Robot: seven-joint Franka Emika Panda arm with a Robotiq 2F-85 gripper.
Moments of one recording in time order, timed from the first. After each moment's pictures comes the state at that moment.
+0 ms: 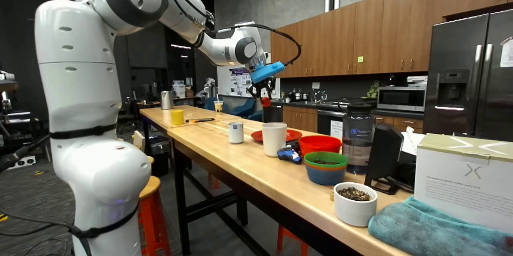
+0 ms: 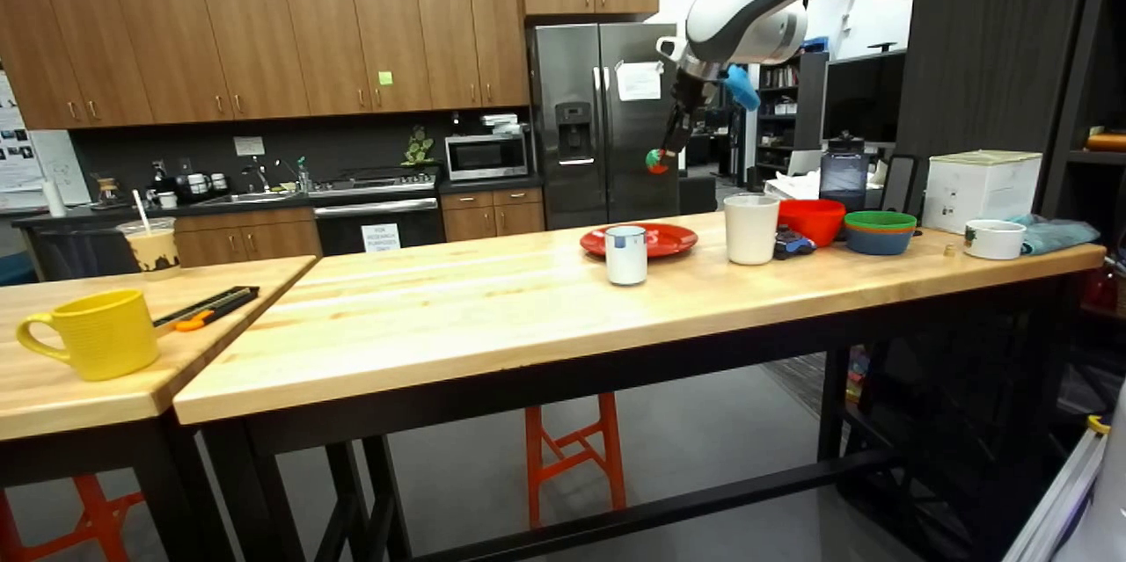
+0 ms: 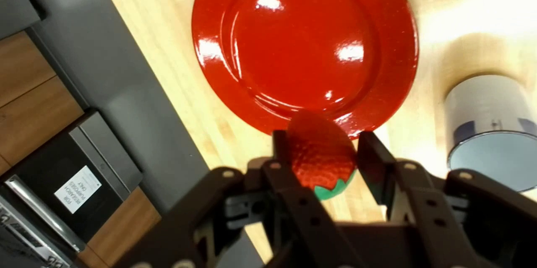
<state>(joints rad) -0.07 -0.05 0.00 -1.94 0.07 2.41 -0.98</state>
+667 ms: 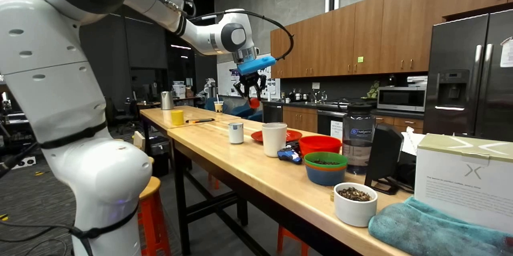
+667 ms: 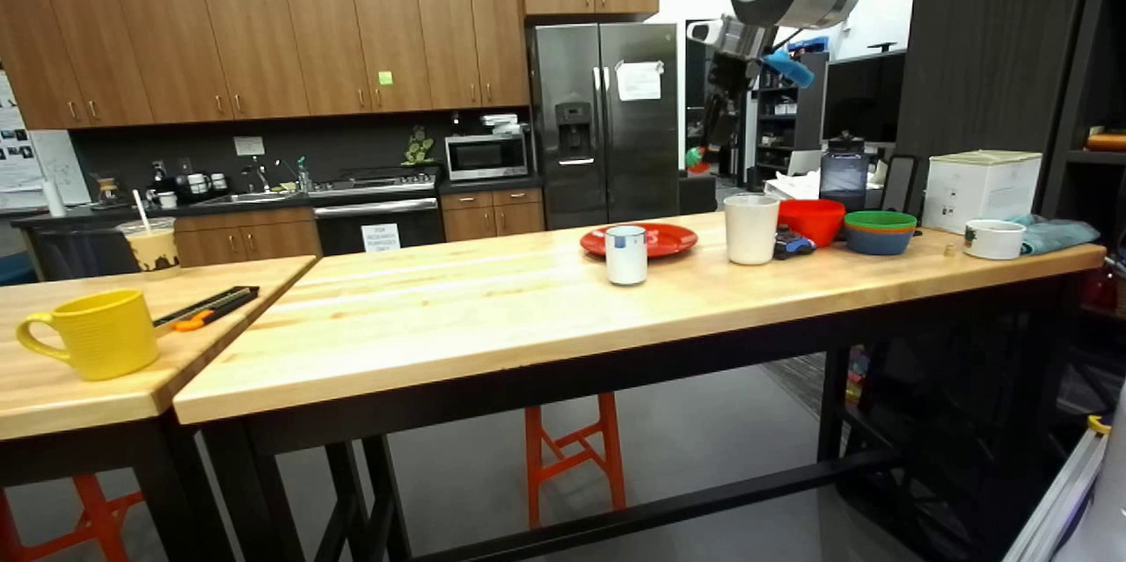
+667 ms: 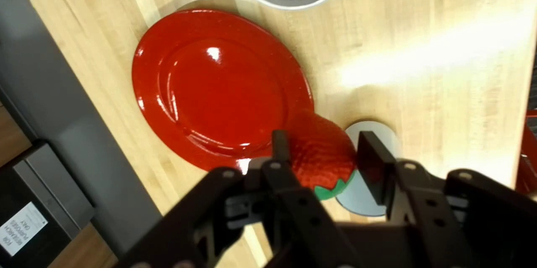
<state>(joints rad) -0.03 -0.27 -0.04 -2.09 0.04 2.21 -0.99</state>
